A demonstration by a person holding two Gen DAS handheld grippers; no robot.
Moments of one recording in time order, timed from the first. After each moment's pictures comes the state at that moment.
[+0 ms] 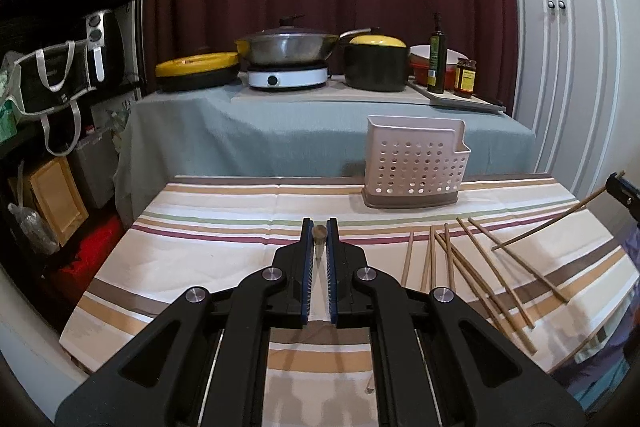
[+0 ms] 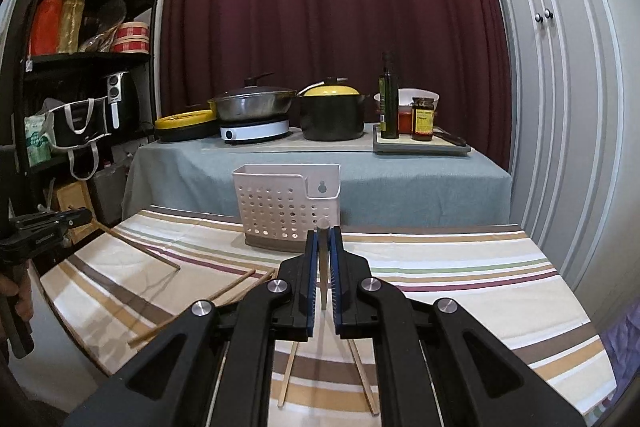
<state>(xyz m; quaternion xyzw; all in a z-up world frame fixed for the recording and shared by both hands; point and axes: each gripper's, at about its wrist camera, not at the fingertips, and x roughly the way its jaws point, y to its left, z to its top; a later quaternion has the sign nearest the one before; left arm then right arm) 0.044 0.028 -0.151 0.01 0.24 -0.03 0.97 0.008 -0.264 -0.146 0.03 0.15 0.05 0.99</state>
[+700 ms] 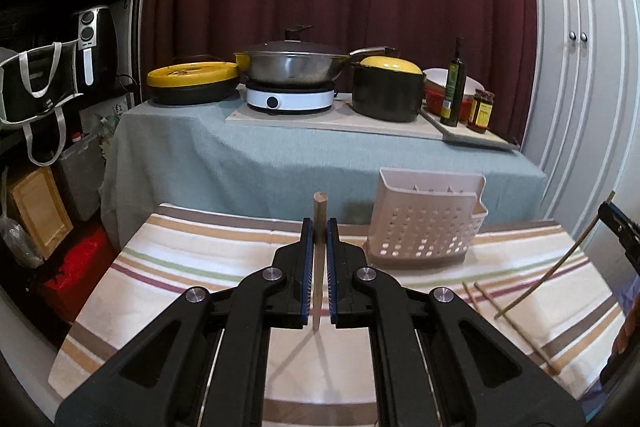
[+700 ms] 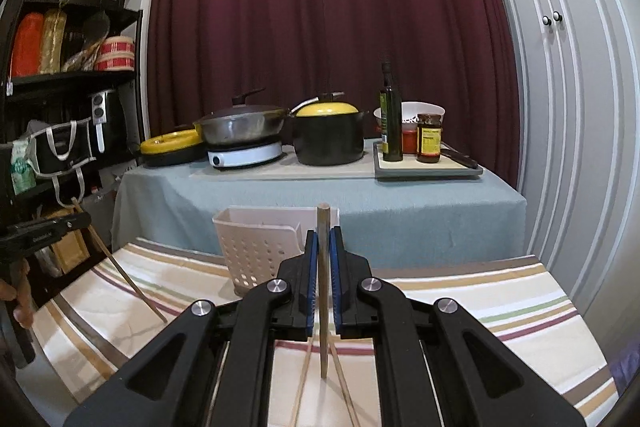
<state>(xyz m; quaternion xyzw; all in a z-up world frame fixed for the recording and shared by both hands) 0.125 0.030 -0.112 -0.03 0.22 -0.03 0.97 0.073 -0.263 -0.115 0.04 0.12 0.05 0.99</state>
